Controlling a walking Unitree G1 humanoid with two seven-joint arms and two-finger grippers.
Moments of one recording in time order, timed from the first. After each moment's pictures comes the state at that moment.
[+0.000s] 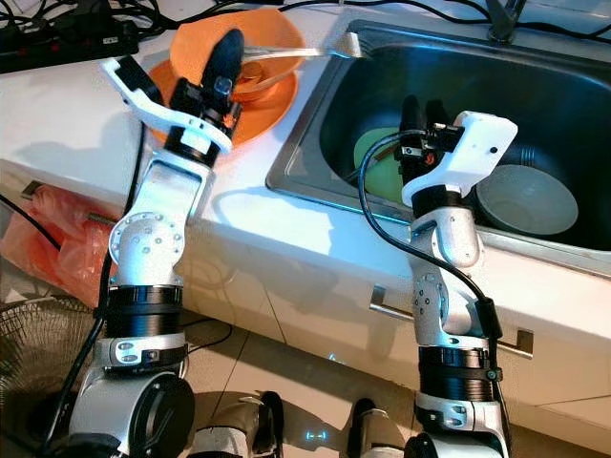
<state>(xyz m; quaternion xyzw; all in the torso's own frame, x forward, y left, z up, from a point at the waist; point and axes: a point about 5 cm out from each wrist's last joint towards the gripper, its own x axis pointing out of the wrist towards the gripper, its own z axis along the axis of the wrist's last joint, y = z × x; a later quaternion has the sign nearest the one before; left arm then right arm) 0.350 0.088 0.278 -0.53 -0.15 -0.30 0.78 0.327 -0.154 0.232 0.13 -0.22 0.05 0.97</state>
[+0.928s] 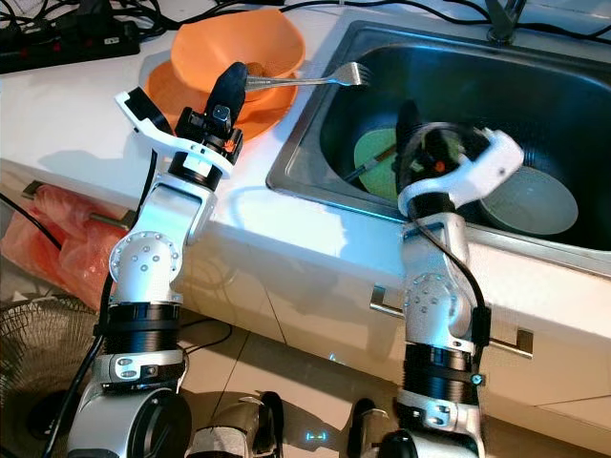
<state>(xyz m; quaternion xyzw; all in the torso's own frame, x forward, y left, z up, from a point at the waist) 0.348 0.091 0.254 -0.55 -0.12 -0.29 0.77 0.330 -0.155 0.217 0.40 -0.16 0.05 0.90</state>
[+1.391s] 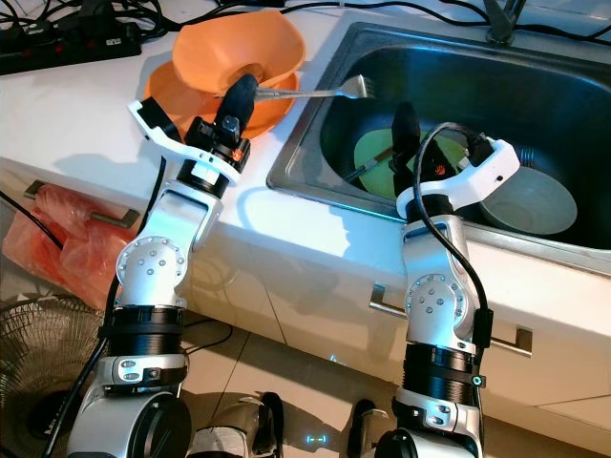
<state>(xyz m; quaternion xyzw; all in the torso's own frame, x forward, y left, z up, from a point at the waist) 0.348 0.085 0.244 -0.56 -0.10 -0.31 0.76 0.331 -0.153 0.216 0.43 -0.14 0.06 0.89</state>
